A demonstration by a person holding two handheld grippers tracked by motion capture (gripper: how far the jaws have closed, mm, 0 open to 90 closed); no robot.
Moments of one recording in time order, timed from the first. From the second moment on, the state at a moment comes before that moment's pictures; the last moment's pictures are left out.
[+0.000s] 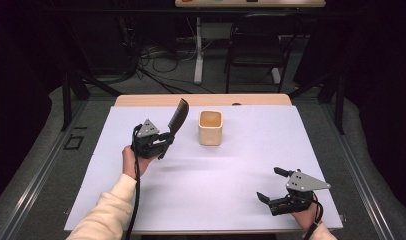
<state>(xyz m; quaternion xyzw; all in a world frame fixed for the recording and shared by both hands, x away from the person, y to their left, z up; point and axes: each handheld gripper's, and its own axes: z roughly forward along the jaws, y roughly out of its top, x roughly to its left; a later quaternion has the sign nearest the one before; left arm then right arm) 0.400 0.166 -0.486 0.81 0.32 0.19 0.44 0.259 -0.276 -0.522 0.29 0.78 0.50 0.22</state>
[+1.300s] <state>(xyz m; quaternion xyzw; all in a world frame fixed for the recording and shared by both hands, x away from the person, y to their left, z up) 0.420 0.144 -0.473 0.81 0.32 0.19 0.46 0.259 -0.277 -0.522 0.29 0.78 0.50 0.22</state>
